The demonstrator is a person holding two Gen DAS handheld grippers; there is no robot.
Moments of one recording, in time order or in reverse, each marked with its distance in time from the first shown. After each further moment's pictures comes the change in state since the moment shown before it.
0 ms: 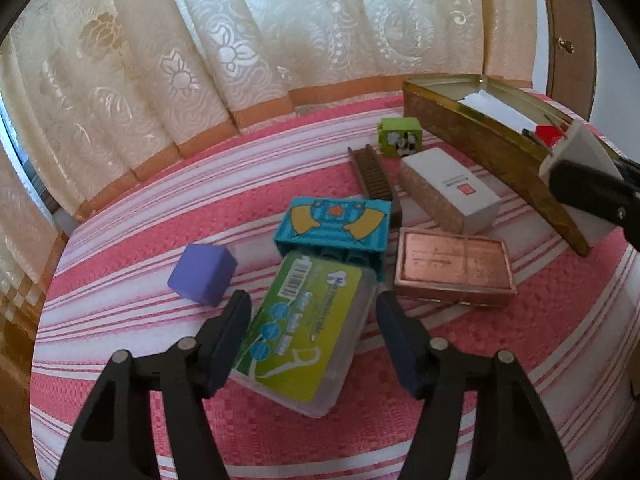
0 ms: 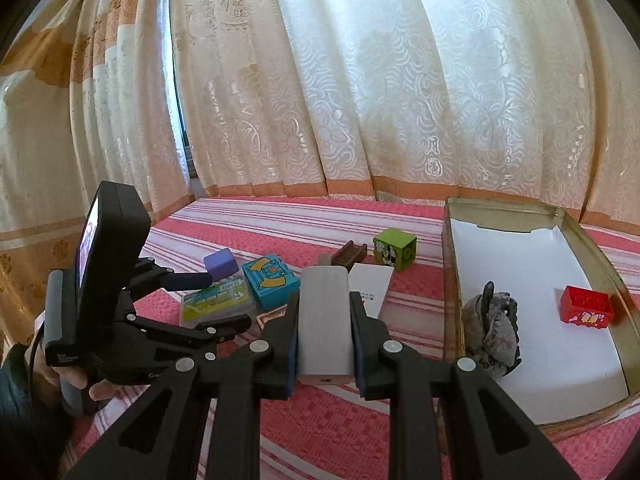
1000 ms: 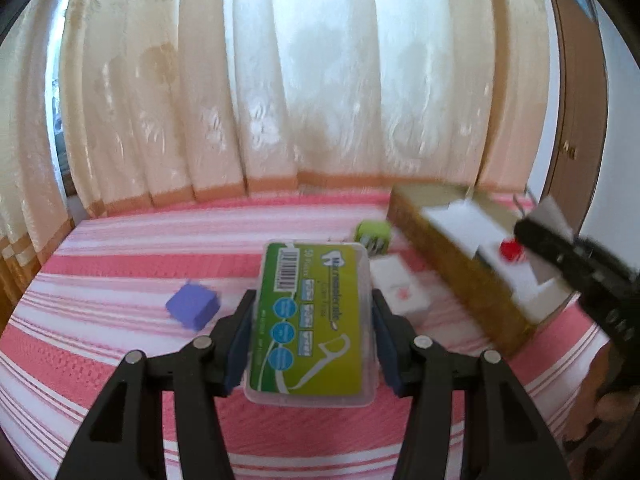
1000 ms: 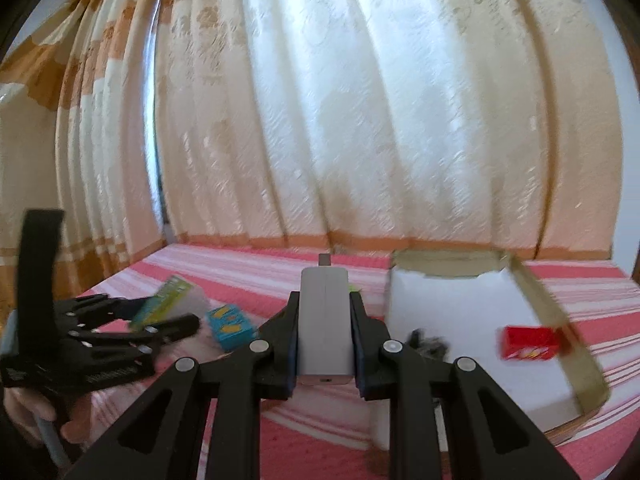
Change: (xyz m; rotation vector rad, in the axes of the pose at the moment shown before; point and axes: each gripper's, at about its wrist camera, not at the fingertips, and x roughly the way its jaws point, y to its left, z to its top) left arm -0.072 -0.015 0.012 -0.242 -0.287 -0.052; right arm -0.043 -0.026 0.011 -0.004 -0.202 -0.135
